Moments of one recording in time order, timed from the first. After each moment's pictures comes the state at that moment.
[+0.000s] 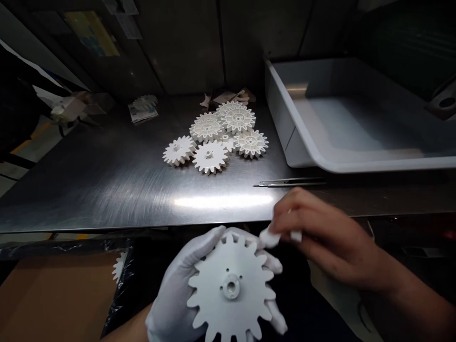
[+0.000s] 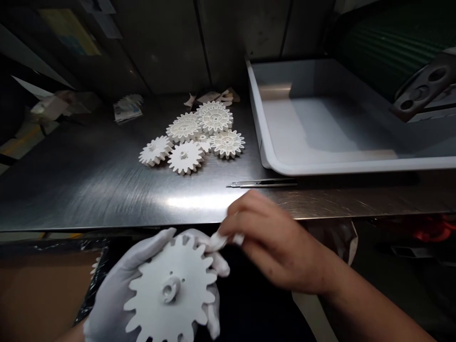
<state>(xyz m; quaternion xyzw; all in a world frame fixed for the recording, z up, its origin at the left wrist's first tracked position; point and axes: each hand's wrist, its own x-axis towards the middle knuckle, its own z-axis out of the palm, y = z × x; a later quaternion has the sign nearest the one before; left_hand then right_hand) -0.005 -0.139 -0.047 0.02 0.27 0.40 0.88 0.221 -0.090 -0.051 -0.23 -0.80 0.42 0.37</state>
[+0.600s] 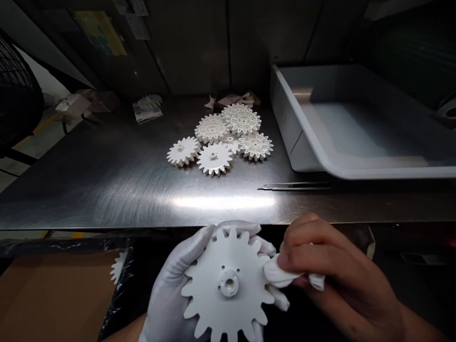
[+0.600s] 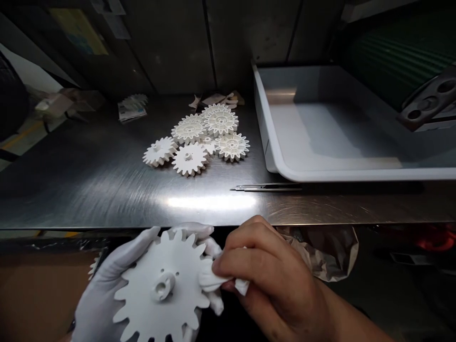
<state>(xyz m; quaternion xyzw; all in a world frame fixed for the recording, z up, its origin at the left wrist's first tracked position) -0.009 -0.136 -0.035 0.04 0.26 0.45 0.85 0.214 -0.118 -0.056 -0.23 -0.80 0.37 0.40</state>
